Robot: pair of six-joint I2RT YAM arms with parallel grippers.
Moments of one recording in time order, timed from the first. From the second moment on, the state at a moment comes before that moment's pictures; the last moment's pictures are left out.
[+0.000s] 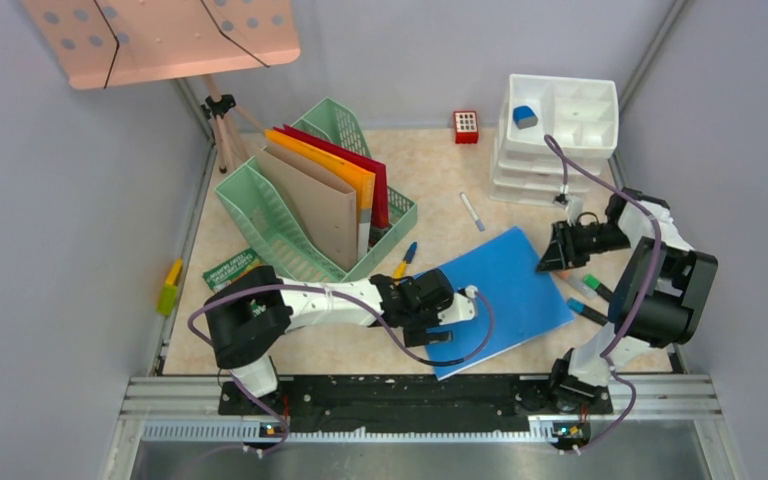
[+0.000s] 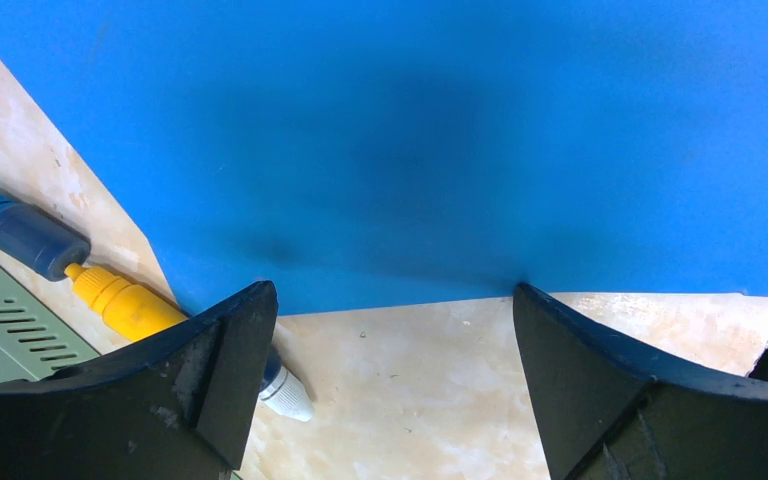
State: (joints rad) left arm -1.16 1.71 1.01 -0.34 -0.09 0.34; right arm -0.35 1.65 1.09 -1.10 -0.80 -0.76
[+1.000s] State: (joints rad) left arm -1.14 1.72 1.03 -0.36 -0.07 0.33; right arm -0.35 1.73 1.18 -1.36 -0.90 -0.88
